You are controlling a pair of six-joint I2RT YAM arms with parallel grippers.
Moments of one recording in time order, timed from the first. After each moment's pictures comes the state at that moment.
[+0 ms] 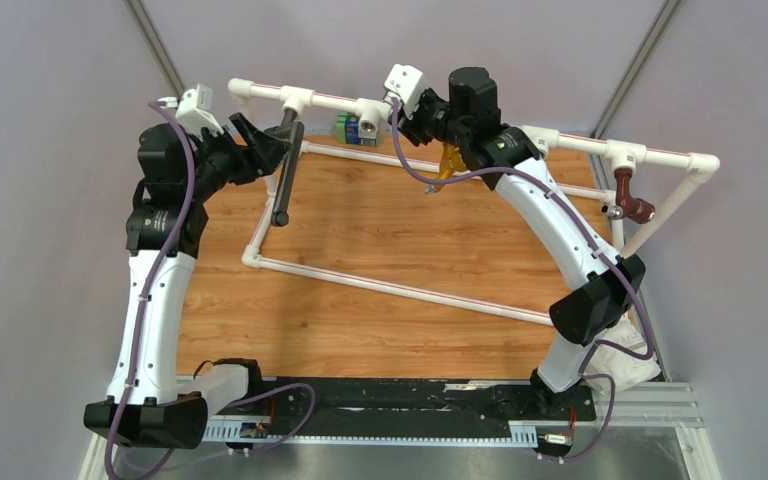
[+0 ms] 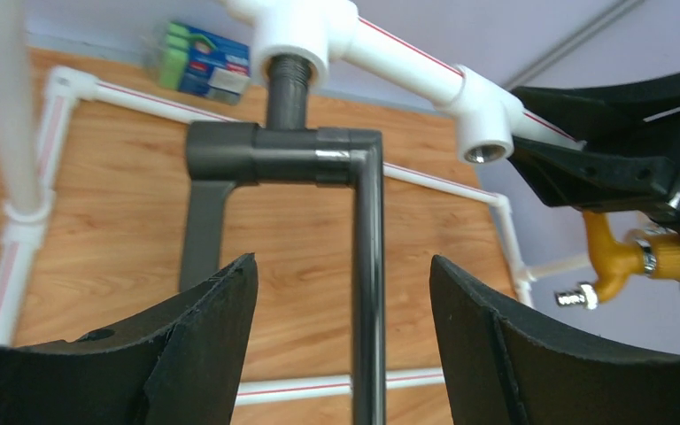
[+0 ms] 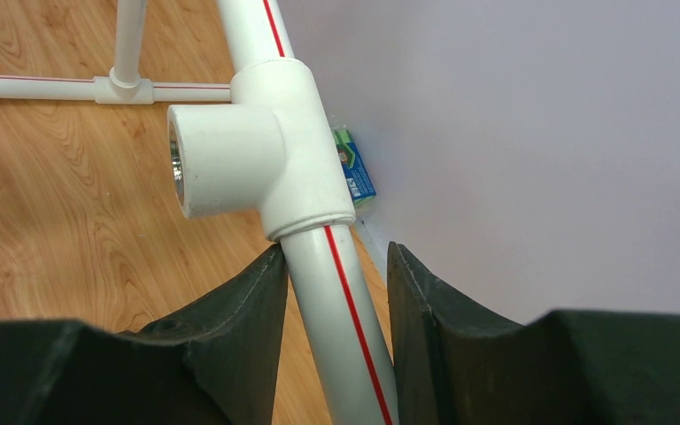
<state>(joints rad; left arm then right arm) -0.03 1.11 1.45 -0.53 0.38 -0.48 0.56 1.75 1.94 -0.41 -0.28 -0.61</state>
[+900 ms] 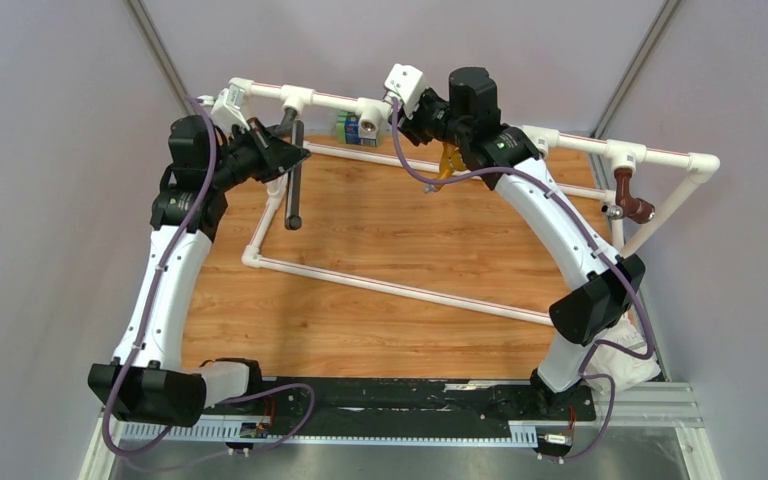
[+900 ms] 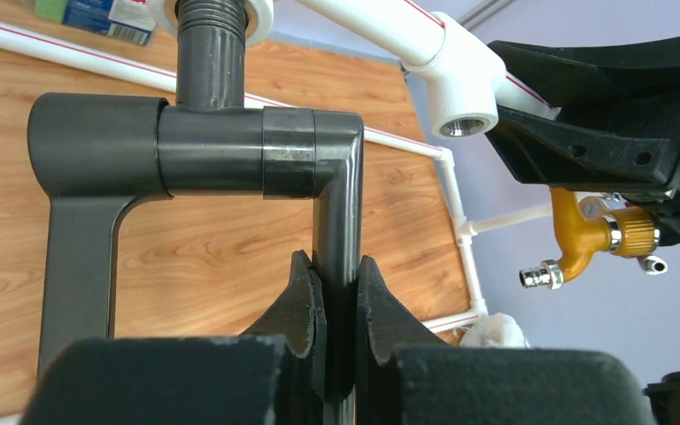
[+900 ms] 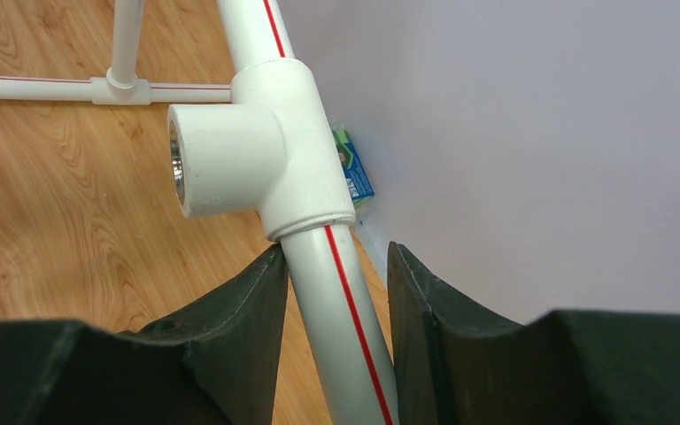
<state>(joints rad) -0.08 1.21 1.35 -0.37 0.56 -0.63 0.56 1.75 1.94 -0.40 -0.28 -0.61</state>
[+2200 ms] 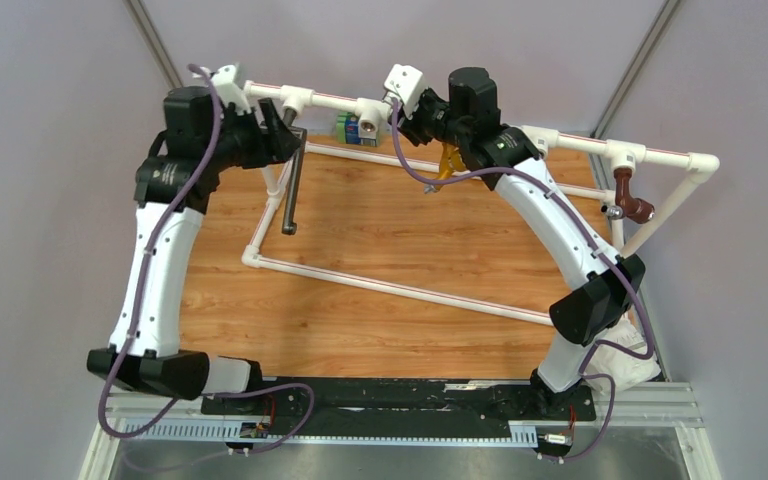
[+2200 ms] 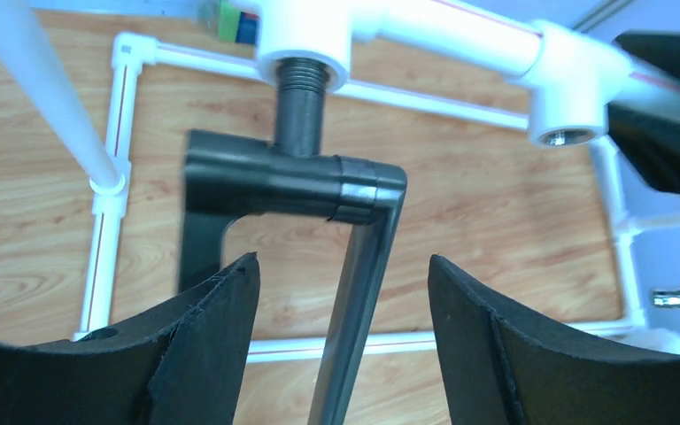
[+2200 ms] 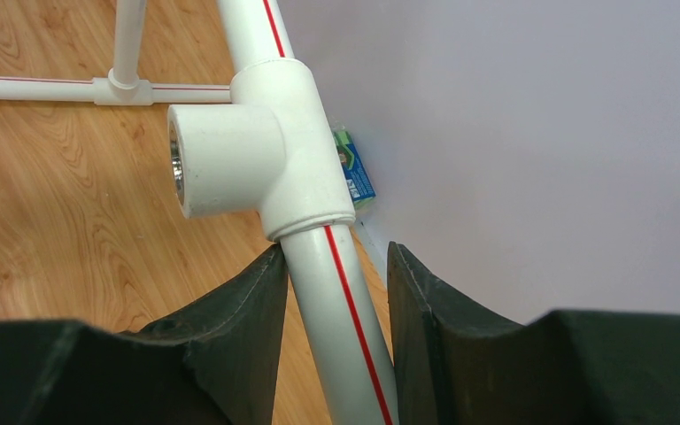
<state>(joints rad) -0.19 1.40 1.81 -0.89 0.22 -0.27 0.56 1.75 1.94 -0.40 -0.28 -0.61</state>
